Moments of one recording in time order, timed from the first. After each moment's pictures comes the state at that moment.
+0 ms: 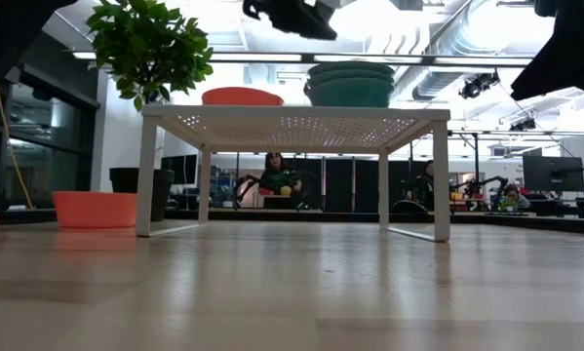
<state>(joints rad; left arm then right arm) 0.37 1.95 2.17 -1.07 0.60 0.97 0.77 0.83 0.65 -0.97 0.90 1.27</state>
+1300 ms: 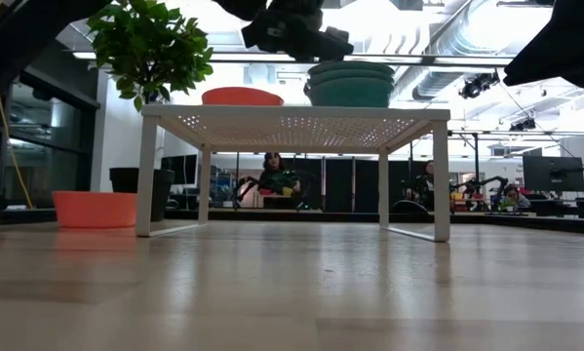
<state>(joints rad) 0.43 2.05 2.08 -0.88 0.95 1.07 0.77 0.79 0.64 -0.87 0.94 1.14</state>
